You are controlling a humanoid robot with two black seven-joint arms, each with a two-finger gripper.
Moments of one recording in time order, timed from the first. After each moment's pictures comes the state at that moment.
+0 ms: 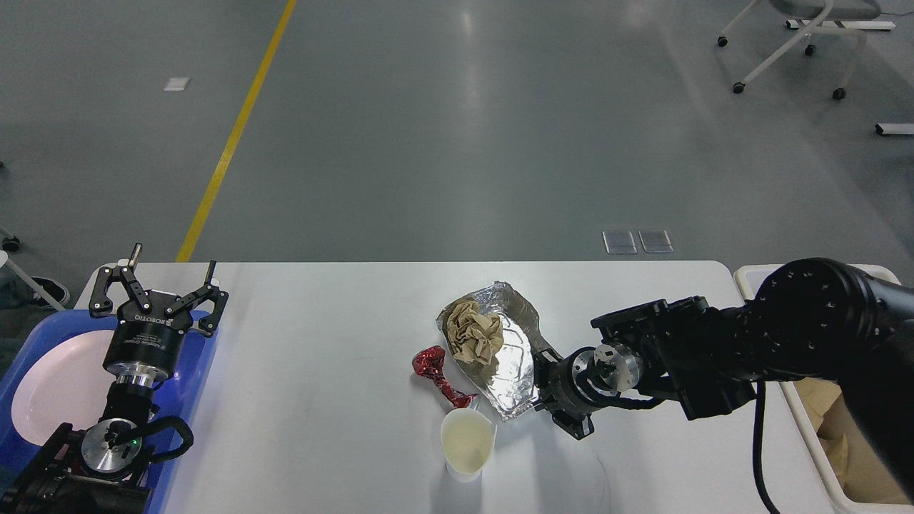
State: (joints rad) left arm -0.31 0.14 -1.55 -0.64 0.11 -0.71 -0.11; right arm 1.31 0.03 -1.01 0.93 0.95 0.06 -0.22
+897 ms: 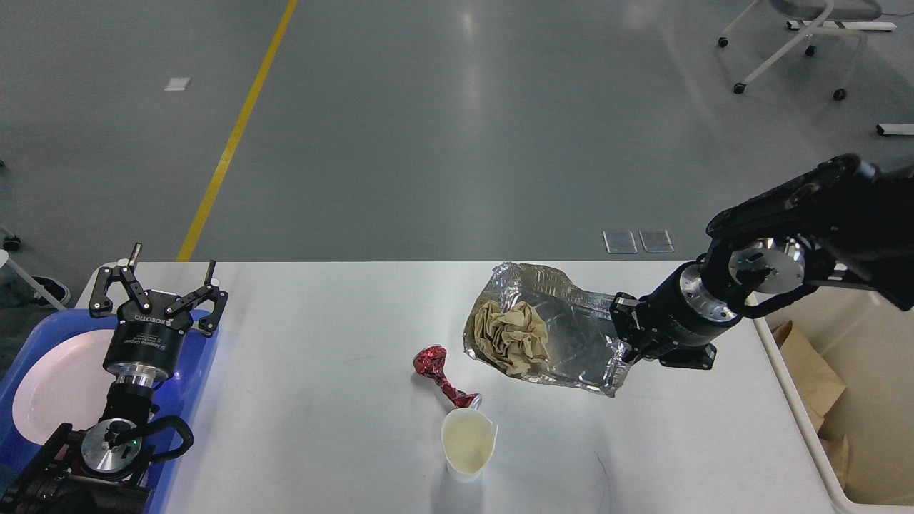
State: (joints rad) left arm -0.31 0.14 -1.55 -0.64 0.11 -0.71 -0.11; right arm 1.99 -0.30 -1.22 1.48 0.25 0.47 -0.21
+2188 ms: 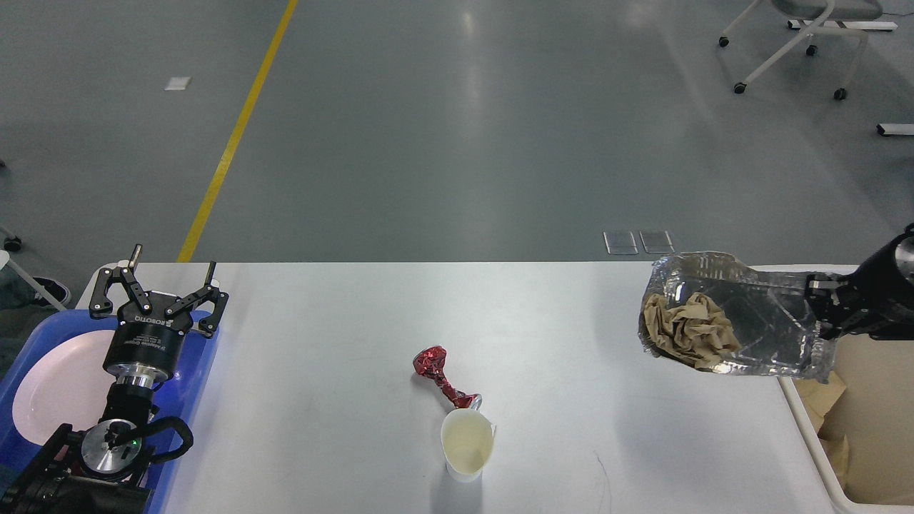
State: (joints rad) left arm -0.31 0.14 -1.55 -0.64 0.11 -0.71 -0.11; right arm 1.96 -0.67 -1.39 1.33 -0.13 0.49 -0.17
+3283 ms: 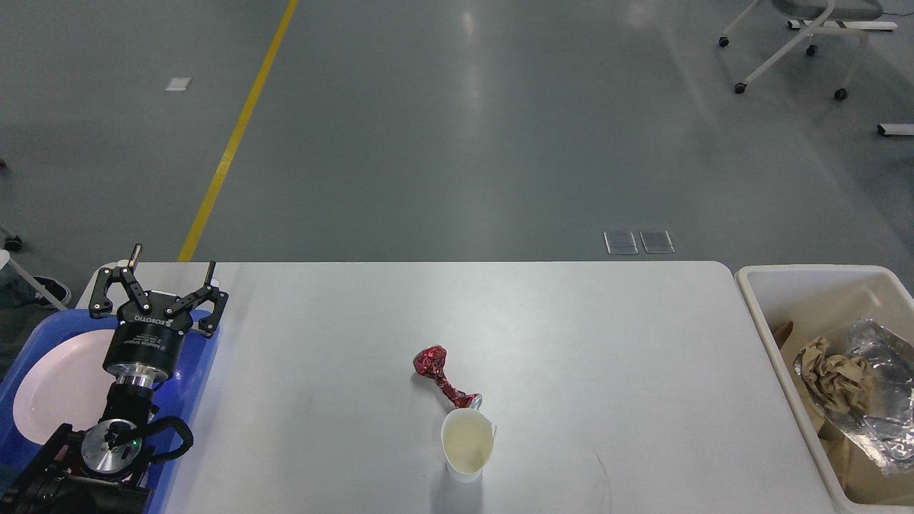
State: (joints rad) left arm -0.31 0.14 -1.55 -0.64 0.11 -0.71 -0.11; right arm 0.57 -0.69 -0.33 0.43 -0.03 0.00 -0.12
